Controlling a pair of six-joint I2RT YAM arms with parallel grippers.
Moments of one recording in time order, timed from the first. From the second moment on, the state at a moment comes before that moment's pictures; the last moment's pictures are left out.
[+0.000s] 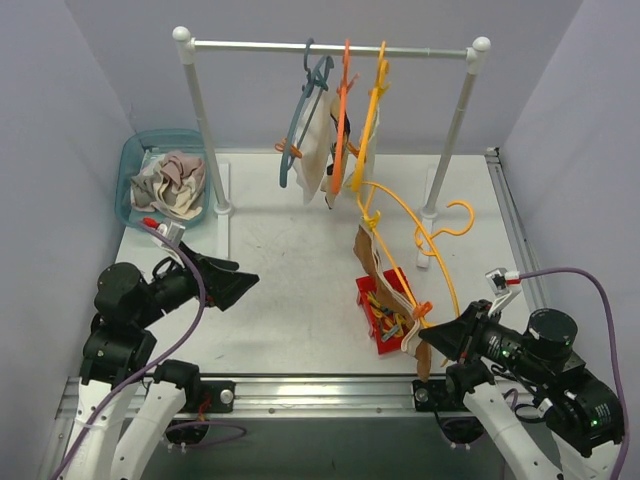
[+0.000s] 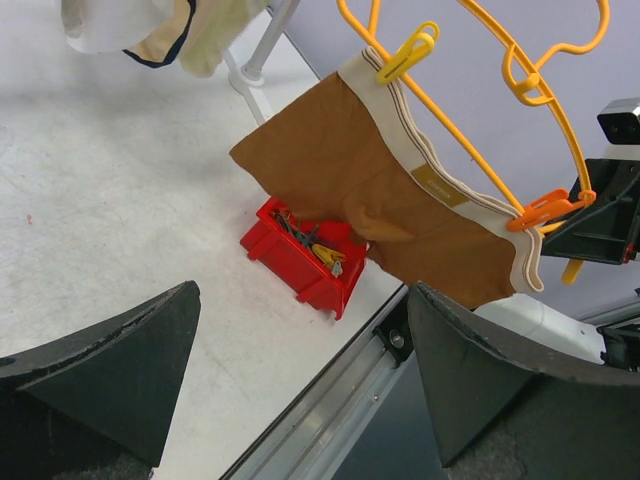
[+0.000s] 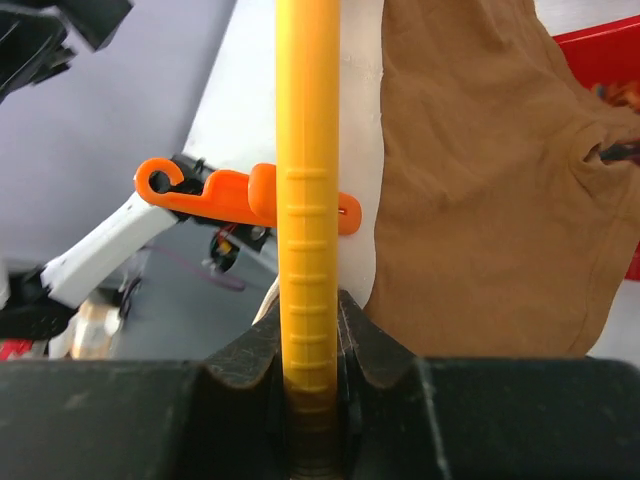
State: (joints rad) left arm -0.23 0.49 0.83 -0.44 0.64 -0.58; right arm 0.33 0.32 1.01 -1.11 -0.47 0.56
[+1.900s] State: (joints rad) left arm -0.48 1.00 0.86 -0.35 0.27 -0.80; right arm 0.98 0.77 0.82 -0.74 -0.01 0.60
